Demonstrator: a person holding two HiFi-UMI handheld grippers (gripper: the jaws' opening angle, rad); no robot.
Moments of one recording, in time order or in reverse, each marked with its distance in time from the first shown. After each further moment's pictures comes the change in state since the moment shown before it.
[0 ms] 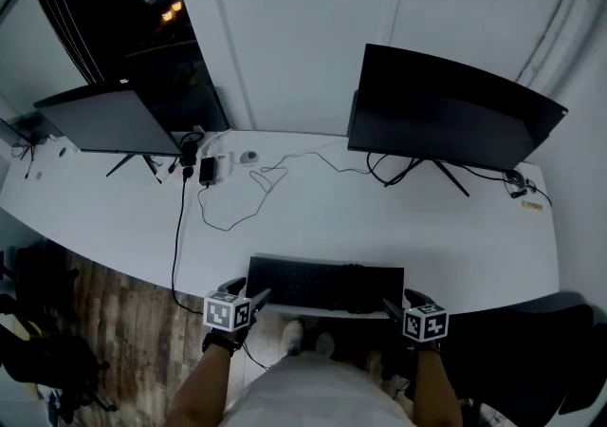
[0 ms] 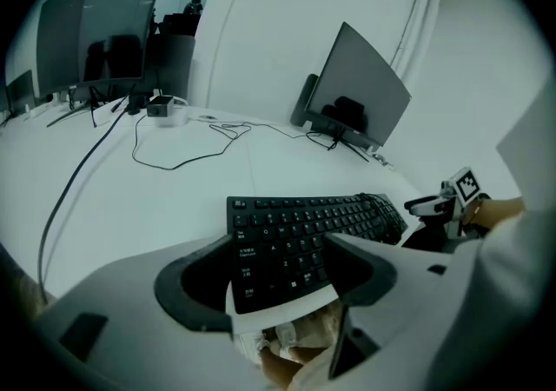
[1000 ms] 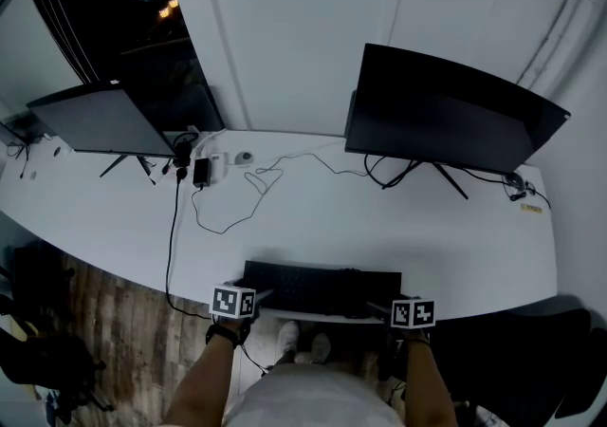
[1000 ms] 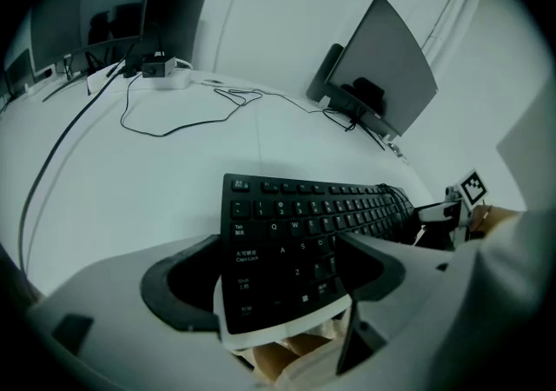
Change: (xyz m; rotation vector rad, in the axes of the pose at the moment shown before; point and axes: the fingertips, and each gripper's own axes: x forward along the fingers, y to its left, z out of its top) left arm 0.045 0.010 -0.014 -0.101 0.159 0.016; right arm 0.046 0.001 -0.018 0.203 0.160 0.039
